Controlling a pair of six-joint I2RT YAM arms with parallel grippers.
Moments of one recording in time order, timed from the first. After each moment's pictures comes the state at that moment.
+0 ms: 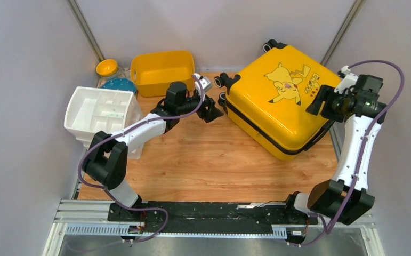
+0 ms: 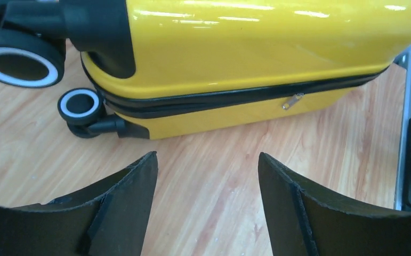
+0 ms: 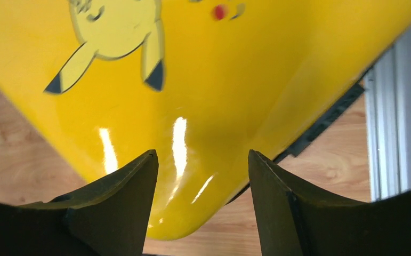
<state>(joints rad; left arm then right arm) -0.56 1.65 1.16 0.19 0.61 -0.02 -0.46 1.33 1.52 -1.03 -0.41 -0.04</state>
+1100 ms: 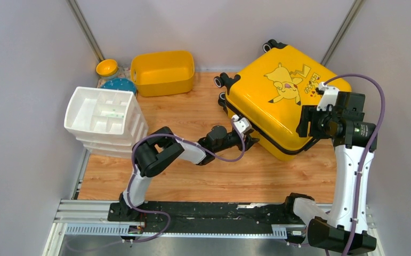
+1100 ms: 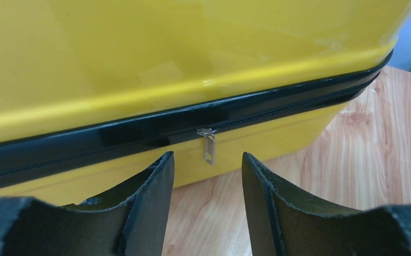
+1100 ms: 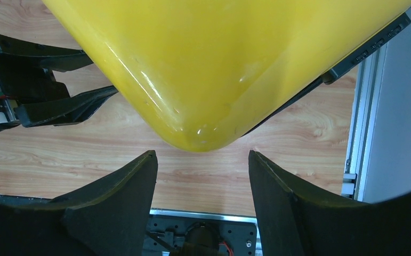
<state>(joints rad) -0.97 2.07 1.04 1.03 0.20 -0.05 -0.21 1.03 1.41 -1.22 -0.23 -0.14</state>
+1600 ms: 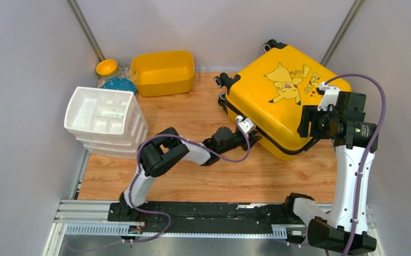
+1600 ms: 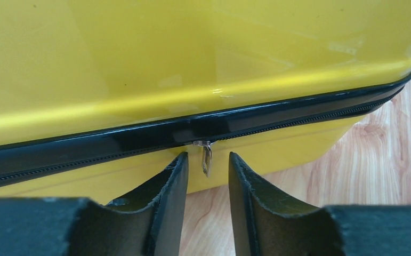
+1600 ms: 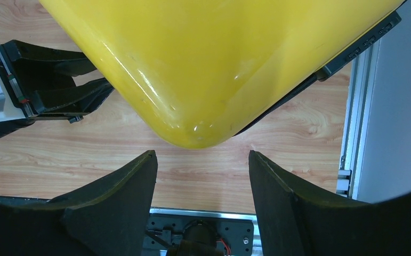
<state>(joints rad) -1.01 2.13 1.09 1.03 0.11 -0.06 -0.21 1.03 1.43 -1.24 -0.21 -0.14</state>
